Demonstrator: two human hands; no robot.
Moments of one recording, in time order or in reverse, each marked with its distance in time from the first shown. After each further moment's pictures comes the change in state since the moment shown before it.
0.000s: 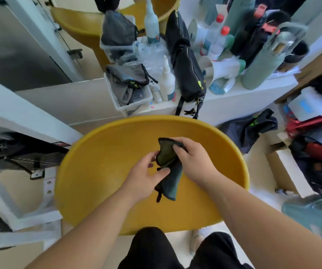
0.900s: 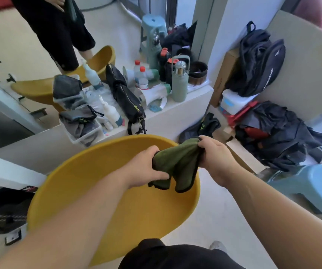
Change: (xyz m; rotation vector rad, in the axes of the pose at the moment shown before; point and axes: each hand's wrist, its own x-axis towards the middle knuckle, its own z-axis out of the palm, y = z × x) left_hand -0.093 0.156 0.114 0.463 -0.375 0.300; right_hand -0.202 0.017 -0.184 0.593 0.393 0.191
